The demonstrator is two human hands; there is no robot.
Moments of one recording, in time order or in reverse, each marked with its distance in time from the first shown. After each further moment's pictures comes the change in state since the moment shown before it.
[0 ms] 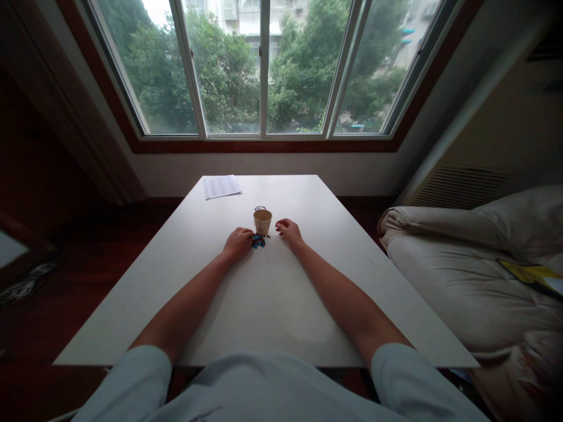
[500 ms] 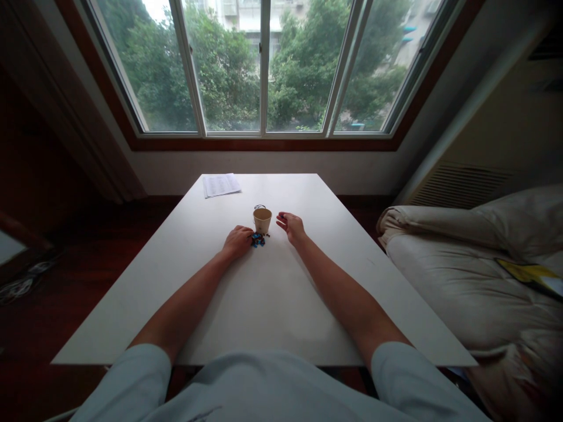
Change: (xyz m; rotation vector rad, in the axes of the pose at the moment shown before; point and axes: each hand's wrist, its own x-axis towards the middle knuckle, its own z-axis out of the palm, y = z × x) left_hand 0.002 0.002 -0.004 -0.024 -0.026 -0.013; right_hand 0.012 -0.027 0.002 0.412 0.113 0.125
